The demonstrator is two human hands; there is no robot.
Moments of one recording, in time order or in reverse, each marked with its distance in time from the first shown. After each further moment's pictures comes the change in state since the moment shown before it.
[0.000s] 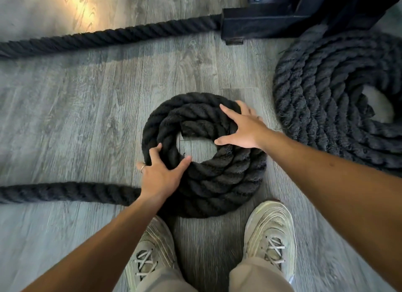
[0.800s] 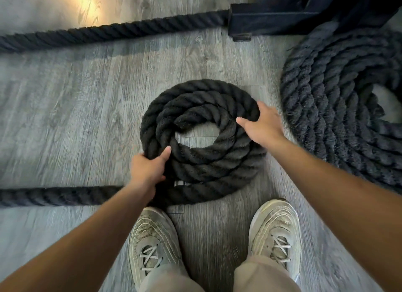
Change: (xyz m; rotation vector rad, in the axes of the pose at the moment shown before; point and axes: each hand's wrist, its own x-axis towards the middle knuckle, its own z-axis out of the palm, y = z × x) left_hand 0.031 -0.012 -0.022 -0.572 0.037 -0.233; right_hand -0.008 0.001 0.007 0.398 0.371 0.306
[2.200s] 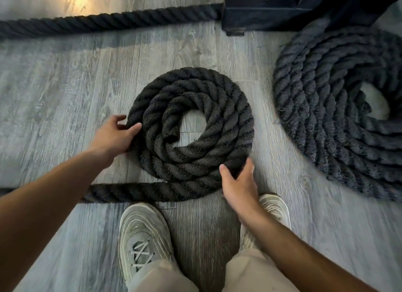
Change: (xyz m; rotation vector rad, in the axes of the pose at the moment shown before) left_hand 0.056 0.046 -0.048 0.340 -0.044 0.260; right_hand -0.142 0.037 0.058 0.325 -0.054 0.281
